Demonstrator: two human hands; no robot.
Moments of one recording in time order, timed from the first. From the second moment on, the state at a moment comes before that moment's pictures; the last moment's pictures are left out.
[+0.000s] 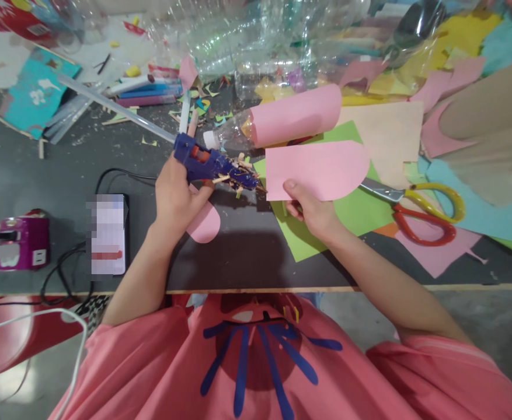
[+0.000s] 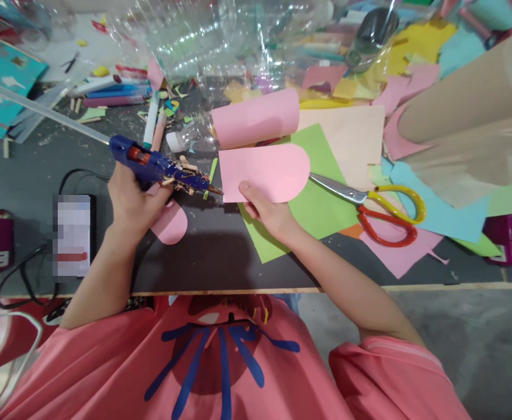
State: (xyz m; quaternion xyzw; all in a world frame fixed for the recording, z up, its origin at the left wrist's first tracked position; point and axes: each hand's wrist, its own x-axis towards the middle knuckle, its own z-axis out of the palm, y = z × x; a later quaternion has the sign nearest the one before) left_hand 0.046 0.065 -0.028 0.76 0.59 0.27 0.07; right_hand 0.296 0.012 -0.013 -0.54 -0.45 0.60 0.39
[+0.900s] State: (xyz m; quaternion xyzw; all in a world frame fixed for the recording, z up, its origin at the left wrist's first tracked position) left_hand 0.047 0.067 -0.017 0.74 0.60 0.29 0.05; right_hand 0.294 0.010 -0.012 -0.52 -0.47 0.62 0.35
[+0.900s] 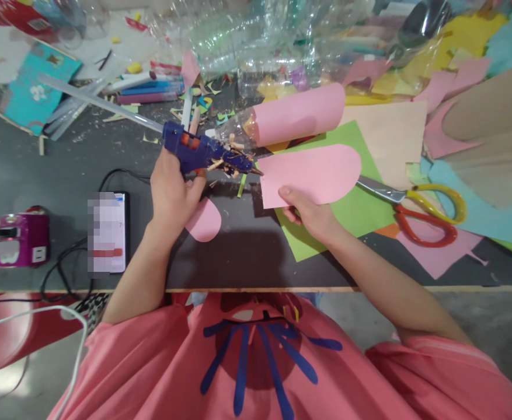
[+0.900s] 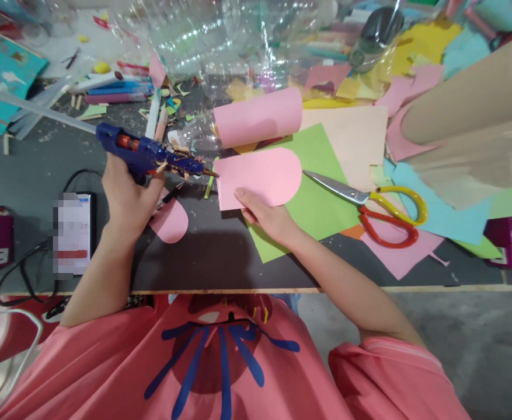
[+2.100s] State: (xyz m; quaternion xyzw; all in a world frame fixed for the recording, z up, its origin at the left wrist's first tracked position) left_hand 0.015 0.090 -0.013 0.59 0.71 0.37 0.09; right_hand 0.293 0.011 -0.009 -0.51 -0.47 0.63 0.34
